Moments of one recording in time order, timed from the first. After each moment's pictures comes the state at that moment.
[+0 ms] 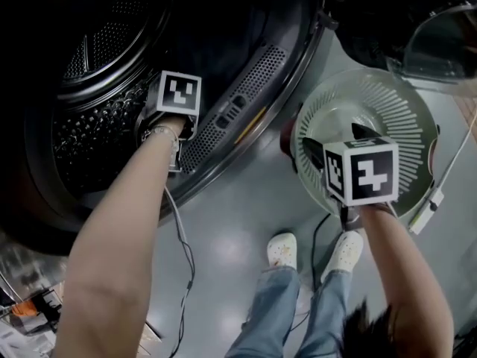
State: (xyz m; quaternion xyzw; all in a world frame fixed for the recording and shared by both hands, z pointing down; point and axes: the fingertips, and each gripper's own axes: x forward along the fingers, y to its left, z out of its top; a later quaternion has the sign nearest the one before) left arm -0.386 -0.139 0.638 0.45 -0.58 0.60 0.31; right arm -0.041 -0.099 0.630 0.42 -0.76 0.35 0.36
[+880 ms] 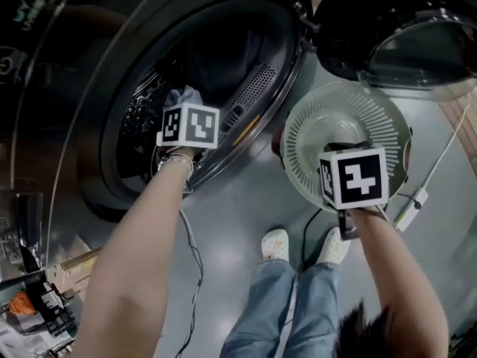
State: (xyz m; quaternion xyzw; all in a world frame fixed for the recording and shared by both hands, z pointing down) left arm -0.355 -0.113 0.572 0.45 -0.61 0.62 0.22; right arm -0.003 -0.074 0.570 0.42 -0.72 0.34 0.42
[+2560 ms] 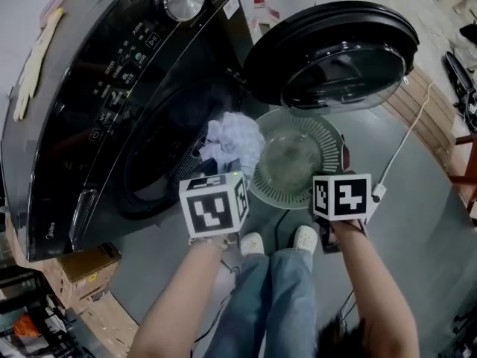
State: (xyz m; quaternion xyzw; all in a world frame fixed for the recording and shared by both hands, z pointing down) left arm -0.081 -0.065 0.405 0.67 -0.58 0.33 0.33; right arm 0.114 -0.029 0.473 0.46 -0.68 0.44 0.36
